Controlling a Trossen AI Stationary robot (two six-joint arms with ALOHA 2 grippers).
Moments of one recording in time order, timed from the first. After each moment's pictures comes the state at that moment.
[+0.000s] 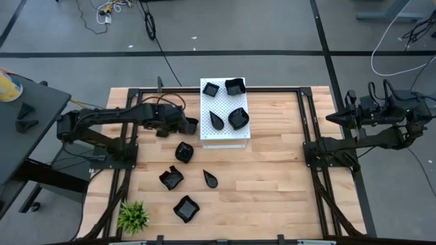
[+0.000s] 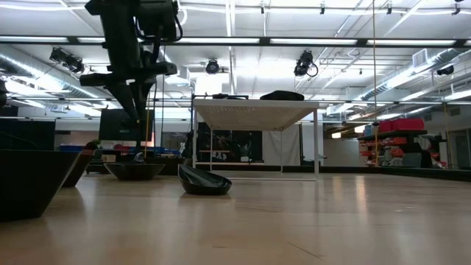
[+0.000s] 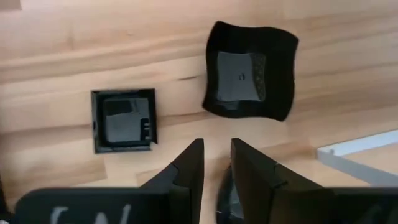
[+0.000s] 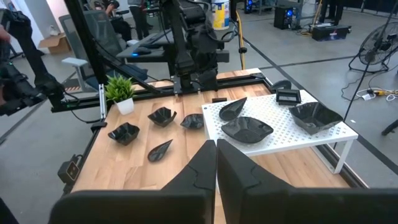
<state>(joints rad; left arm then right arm) 0.25 1.32 0.97 -0.93 -0.26 -1.12 0.03 0.33 1.23 -1.15 0.07 0.12</state>
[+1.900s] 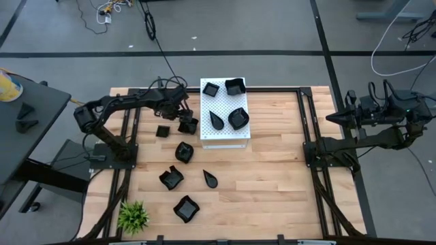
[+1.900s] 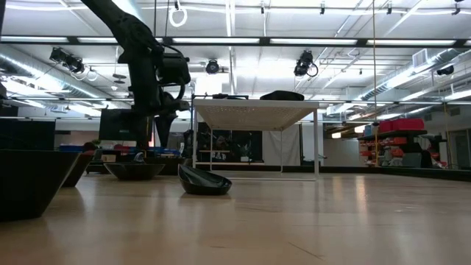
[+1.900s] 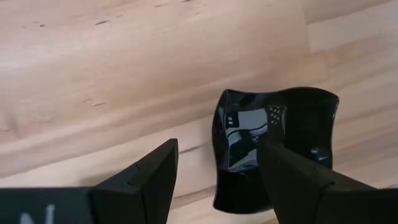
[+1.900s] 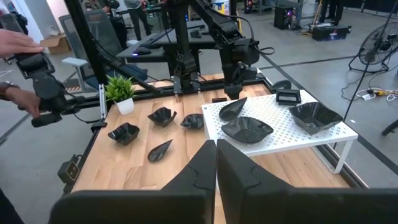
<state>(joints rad) 0.60 1.58 0.97 -0.68 -0.01 -0.70 0.03 0.33 1.23 -1.15 0.07 0.12</state>
